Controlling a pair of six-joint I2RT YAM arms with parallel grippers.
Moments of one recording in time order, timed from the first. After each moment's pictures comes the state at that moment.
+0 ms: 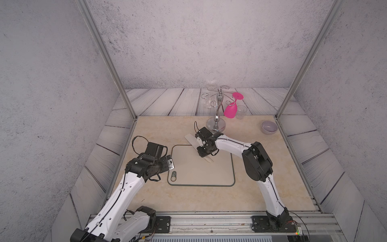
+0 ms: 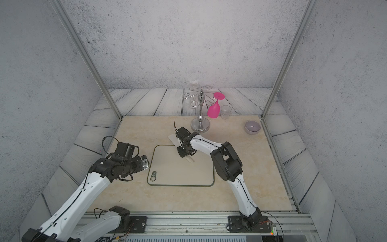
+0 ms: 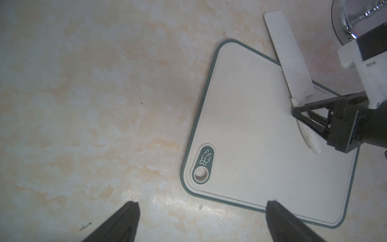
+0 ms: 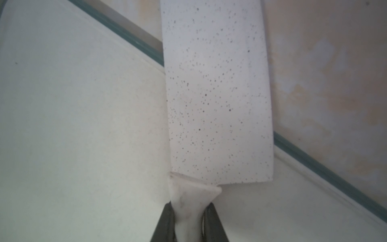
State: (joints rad) left arm -0.33 0.98 0.91 -0.97 -0.08 -0.62; right arm 0.73 2.25 1.78 -0.71 -0.07 0.18
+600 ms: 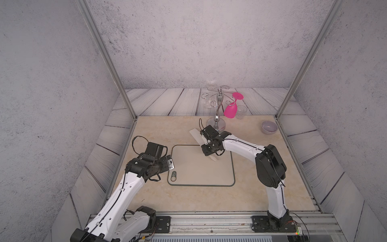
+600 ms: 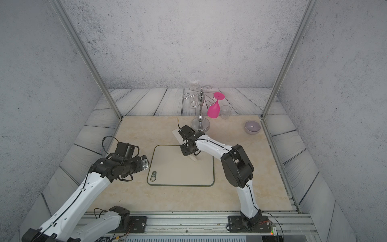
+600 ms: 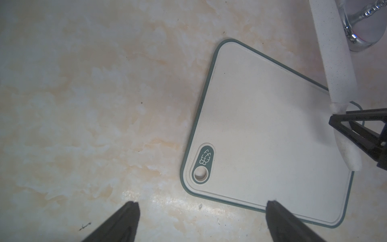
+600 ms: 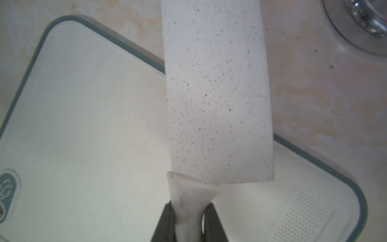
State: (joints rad) left arm -0.33 0.98 0.91 -0.97 -0.07 -0.62; right arm 0.73 2.03 1.62 -0.71 0.02 0.23
